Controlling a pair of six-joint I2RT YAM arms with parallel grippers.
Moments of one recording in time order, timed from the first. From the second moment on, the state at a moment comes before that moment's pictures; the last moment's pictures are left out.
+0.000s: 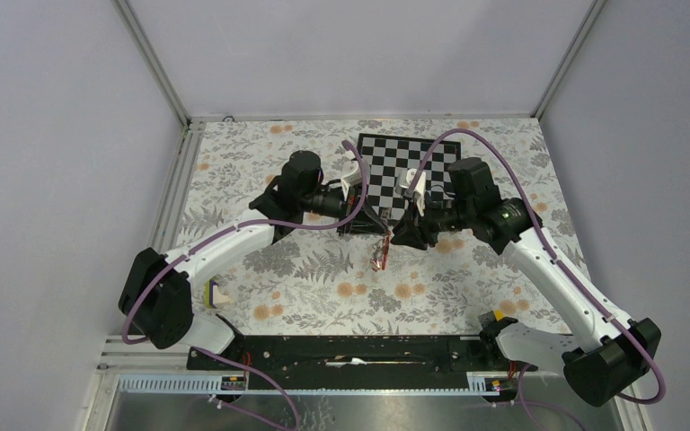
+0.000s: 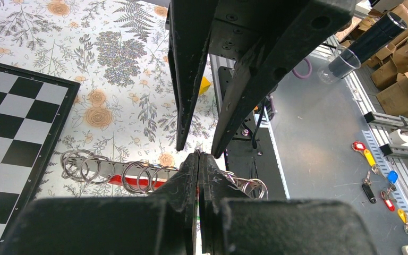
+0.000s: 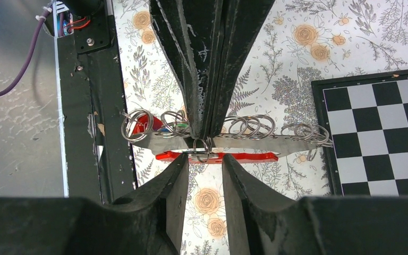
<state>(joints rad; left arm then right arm) -0.67 1.43 1.05 0.13 1.05 -0.14 0.50 1.13 1.10 -0.69 -0.79 -0.43</state>
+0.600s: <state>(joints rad) -0.67 1.43 1.05 0.13 1.07 -0.14 0.50 1.16 1.10 -0.67 -0.83 -0.42</state>
